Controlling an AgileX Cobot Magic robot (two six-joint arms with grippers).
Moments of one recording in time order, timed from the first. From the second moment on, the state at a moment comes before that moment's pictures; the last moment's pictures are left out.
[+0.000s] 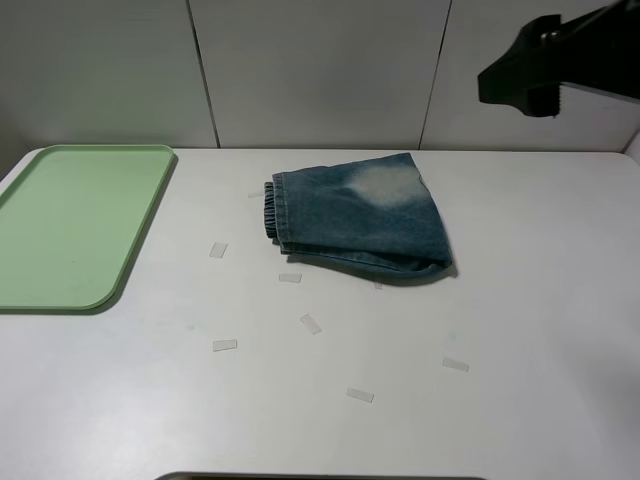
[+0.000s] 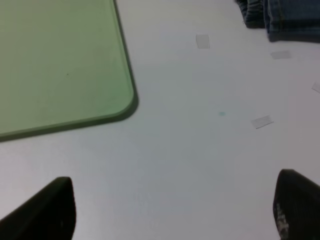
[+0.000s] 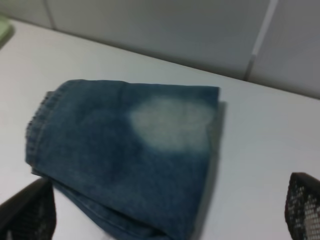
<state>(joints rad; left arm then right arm) -0.17 -0.01 -0.48 -0.01 1.06 -0.01 0.46 1.00 -0.85 -0.18 0.50 0.19</state>
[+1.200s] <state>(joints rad) -0.17 -0.01 -0.48 -0.01 1.06 -0.01 0.11 0.11 -0.59 -0.05 0.77 0.10</state>
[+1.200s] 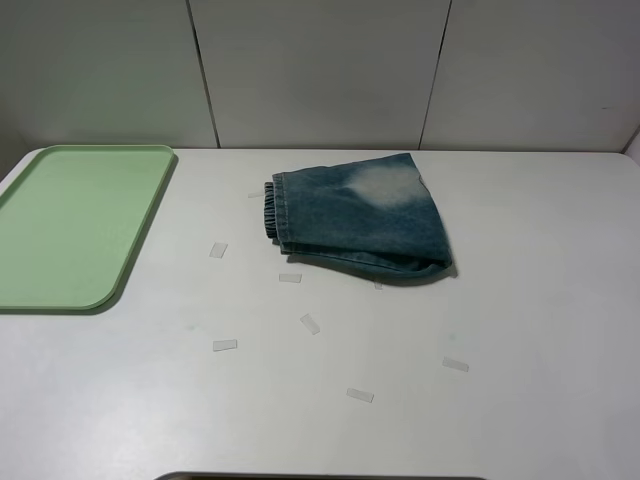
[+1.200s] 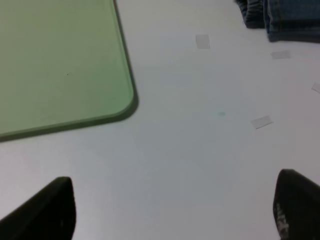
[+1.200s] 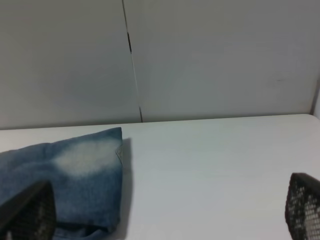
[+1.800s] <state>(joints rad) -0.17 -0.01 -0.48 -0.01 1.06 -0.01 0.11 -0.01 -0.55 -0.09 0.99 0.08</state>
